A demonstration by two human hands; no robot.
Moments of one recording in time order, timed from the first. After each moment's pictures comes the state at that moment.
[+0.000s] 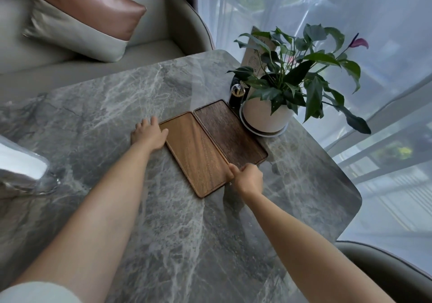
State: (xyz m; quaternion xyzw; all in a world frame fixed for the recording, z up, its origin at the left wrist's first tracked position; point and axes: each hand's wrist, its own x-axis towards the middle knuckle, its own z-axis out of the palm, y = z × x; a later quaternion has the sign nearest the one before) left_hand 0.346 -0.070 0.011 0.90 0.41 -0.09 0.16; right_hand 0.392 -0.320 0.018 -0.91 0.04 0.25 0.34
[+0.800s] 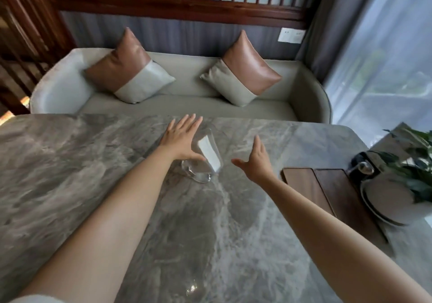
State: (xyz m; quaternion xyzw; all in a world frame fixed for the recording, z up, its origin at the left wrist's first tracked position) left_hand 0.065 0.061 0.129 0.92 0.39 0.00 0.02; right_hand 0.230 -0.089 0.130 -0.82 -0.46 0.21 0.26
